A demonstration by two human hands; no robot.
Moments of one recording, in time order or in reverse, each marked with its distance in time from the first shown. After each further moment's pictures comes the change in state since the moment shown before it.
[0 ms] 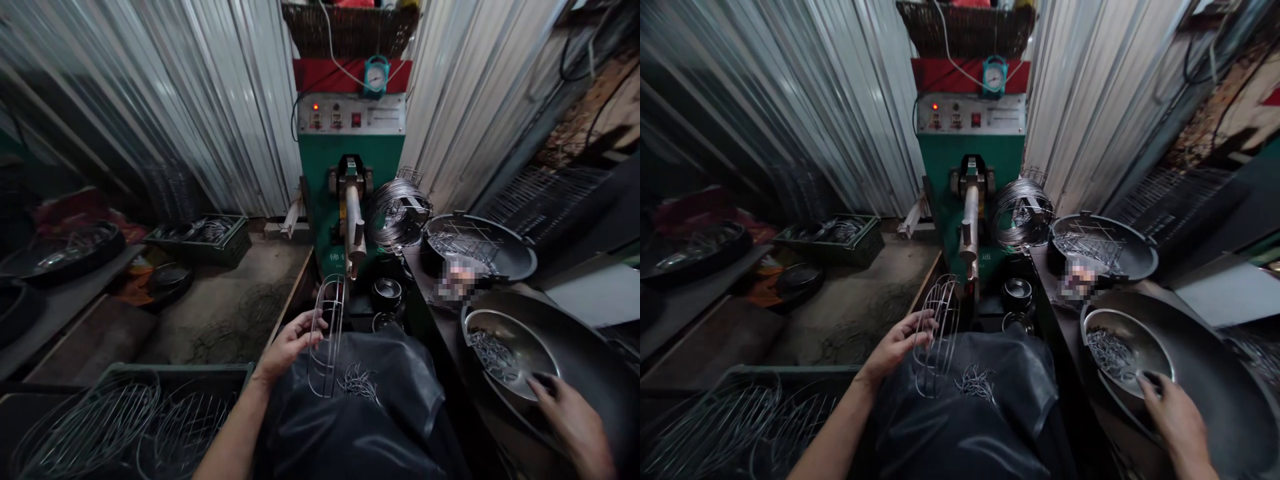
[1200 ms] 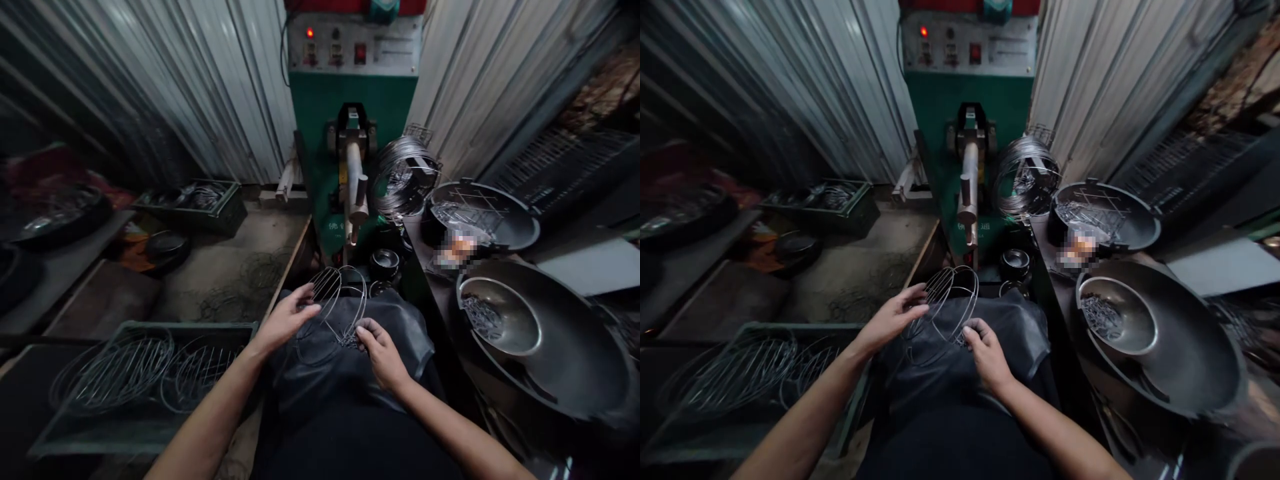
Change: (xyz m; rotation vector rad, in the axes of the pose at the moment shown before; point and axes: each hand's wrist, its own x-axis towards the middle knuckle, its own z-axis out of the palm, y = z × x) left_hand -0.027 0.019 0.012 0.424 0.177 -0.145; right_hand -0.188 -0.284 0.072 1.178 -0.854 0.008
